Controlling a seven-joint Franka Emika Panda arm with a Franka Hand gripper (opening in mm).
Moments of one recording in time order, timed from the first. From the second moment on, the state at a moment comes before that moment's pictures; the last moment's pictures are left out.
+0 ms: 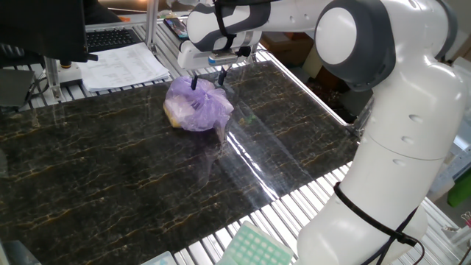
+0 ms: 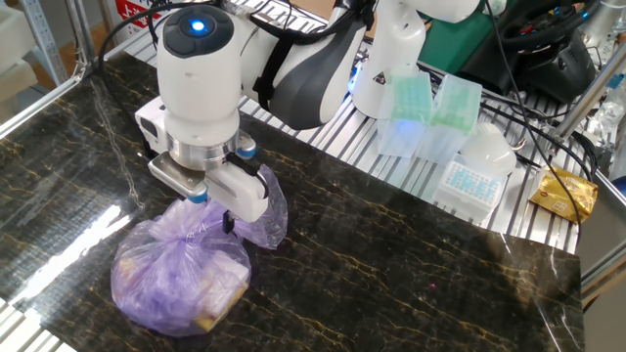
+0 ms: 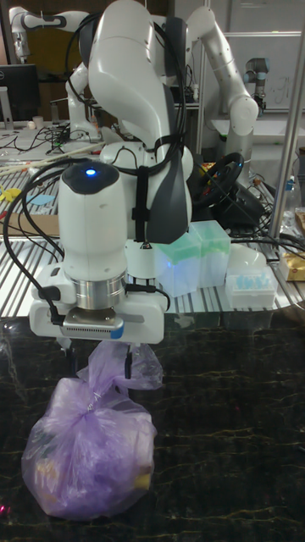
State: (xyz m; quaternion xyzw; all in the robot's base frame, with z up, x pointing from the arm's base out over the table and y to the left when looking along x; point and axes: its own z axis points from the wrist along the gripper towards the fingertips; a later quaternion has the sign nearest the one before) arm 0.605 -0.070 0.222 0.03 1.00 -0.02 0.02
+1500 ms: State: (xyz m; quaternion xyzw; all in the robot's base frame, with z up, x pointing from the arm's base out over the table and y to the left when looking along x) arm 0.611 -0.068 0.214 0.08 1.00 -0.02 -0.01
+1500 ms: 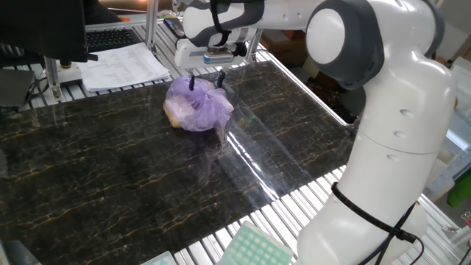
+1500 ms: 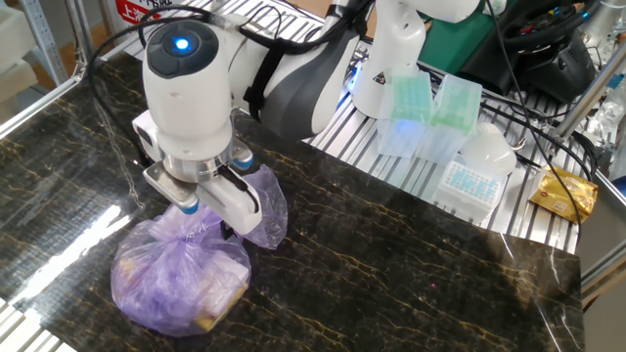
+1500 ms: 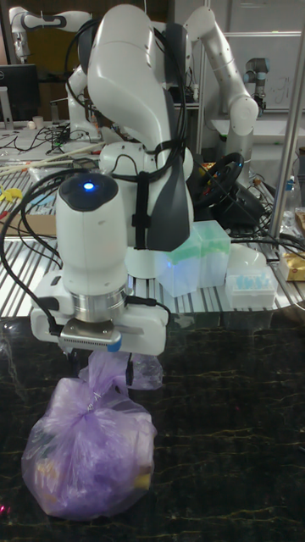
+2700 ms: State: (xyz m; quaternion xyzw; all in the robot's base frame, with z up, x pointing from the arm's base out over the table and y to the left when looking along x) arm 0.636 -0.082 0.177 0.05 1.00 -0.01 0.00
